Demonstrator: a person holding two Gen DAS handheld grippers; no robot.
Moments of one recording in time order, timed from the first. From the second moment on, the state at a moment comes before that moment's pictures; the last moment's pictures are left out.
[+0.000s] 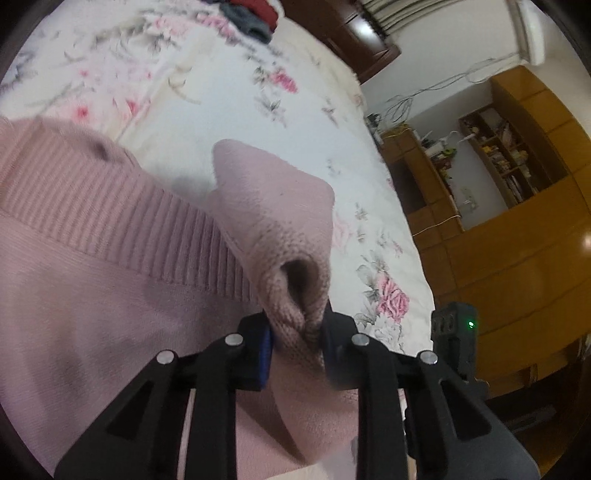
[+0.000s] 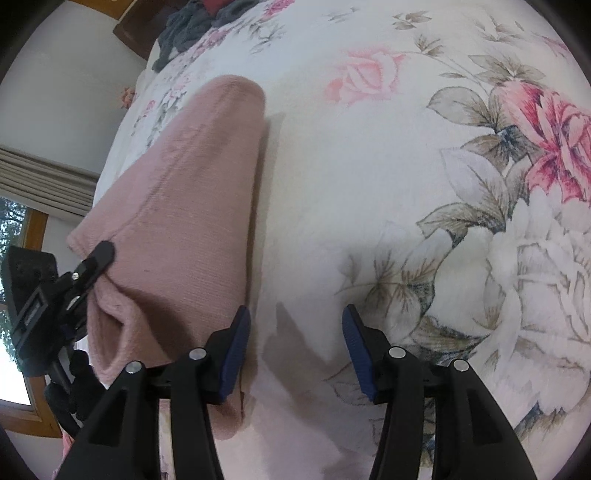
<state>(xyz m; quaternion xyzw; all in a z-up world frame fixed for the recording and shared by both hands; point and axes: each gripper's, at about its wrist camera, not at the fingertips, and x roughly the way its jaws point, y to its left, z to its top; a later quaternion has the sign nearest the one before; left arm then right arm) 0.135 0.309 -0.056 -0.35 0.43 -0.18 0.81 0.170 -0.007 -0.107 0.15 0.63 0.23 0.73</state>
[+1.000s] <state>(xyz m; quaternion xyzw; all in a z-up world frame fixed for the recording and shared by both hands) 0.071 0.505 -0.110 -0.39 0.45 -0.08 0.80 0.110 0.136 -0.103 0.11 0.64 0.38 0.66</state>
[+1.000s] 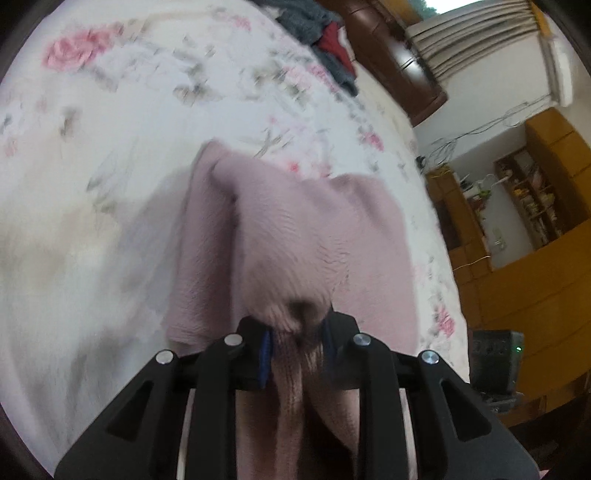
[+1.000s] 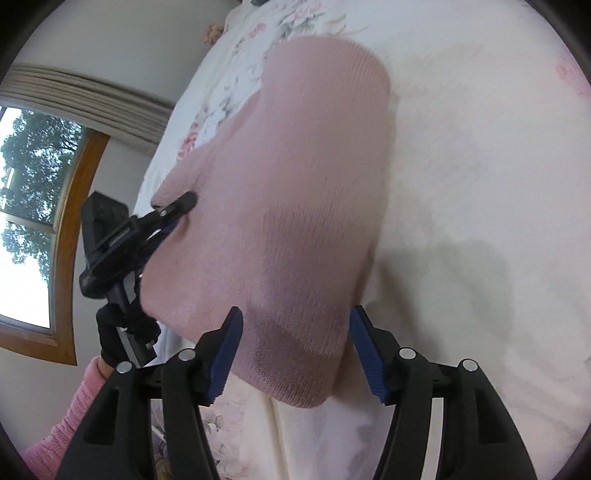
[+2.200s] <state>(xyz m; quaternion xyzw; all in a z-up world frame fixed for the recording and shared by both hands) -0.025 0.470 -0.083 -0.21 0.54 -0.04 0.81 0.082 0.140 -0.114 0.06 0.65 0.37 0.66</state>
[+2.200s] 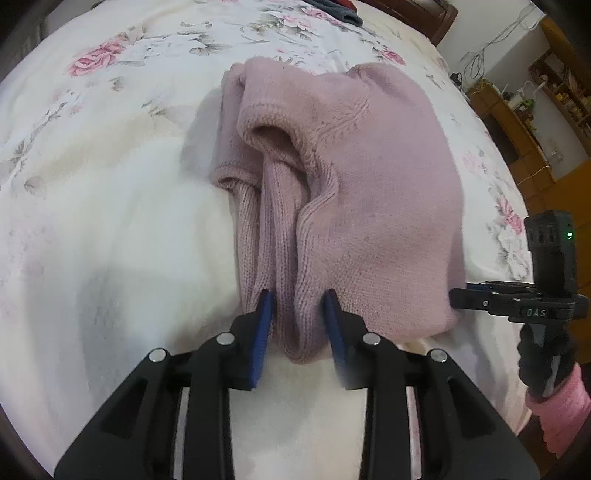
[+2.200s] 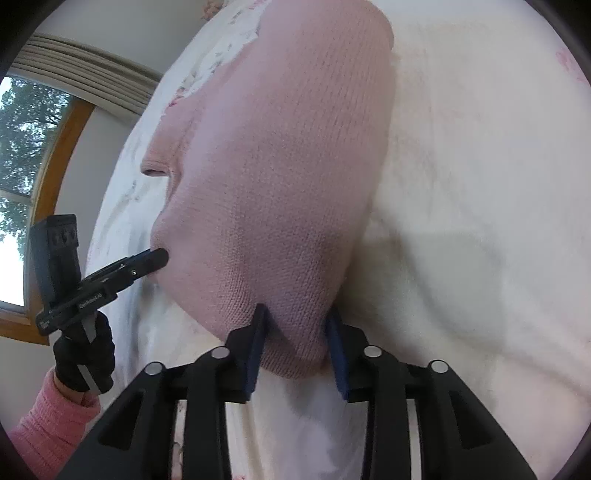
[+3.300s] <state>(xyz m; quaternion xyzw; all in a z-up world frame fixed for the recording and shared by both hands) 0.098 0.481 -0.012 -0.11 0.40 0.03 0.91 0.101 0.118 -0.119 0.11 0.64 0.37 0.66</state>
